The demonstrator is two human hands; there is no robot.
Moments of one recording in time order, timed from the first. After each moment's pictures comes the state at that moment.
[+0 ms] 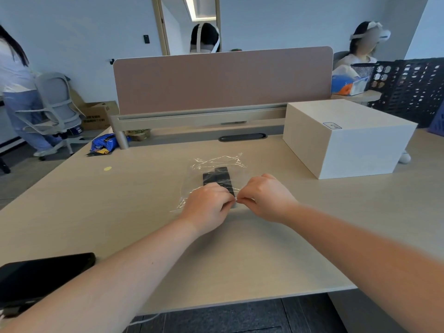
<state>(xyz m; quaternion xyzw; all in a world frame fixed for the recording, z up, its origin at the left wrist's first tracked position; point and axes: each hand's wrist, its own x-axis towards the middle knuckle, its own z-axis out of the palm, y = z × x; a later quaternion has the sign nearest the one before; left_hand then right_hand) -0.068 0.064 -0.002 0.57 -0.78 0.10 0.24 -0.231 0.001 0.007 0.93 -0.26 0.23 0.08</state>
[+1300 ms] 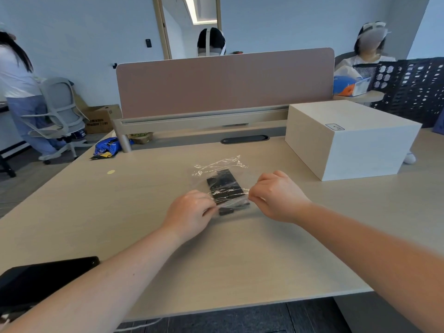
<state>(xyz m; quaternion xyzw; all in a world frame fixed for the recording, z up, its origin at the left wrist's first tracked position) -0.030 0.077 -0.010 0.61 -0.75 0.13 0.22 -0.245 -0.011 0.003 0.92 -0.28 0.25 0.14</state>
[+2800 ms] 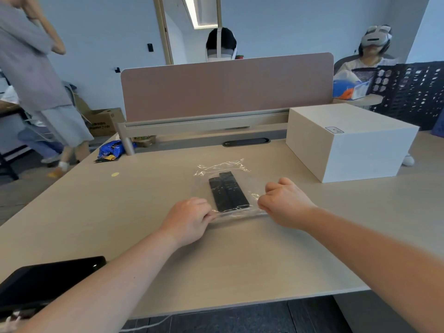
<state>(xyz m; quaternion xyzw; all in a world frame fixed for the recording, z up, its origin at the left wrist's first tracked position) -0.021 0.092 -0.008 0.60 -0.77 0.09 0.20 -0.254 -0.006 0.000 0.91 -0.34 0.03 0.25</state>
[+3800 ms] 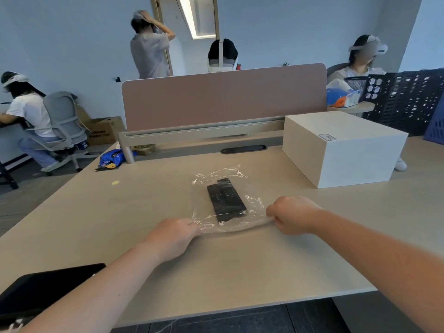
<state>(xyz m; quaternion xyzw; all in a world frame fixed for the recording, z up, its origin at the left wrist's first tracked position) 0.003 0.107 -0.012 0.61 -0.79 0.09 -0.01 -0.276 0.002 0.014 0.91 -0.42 -0.05 0.05</state>
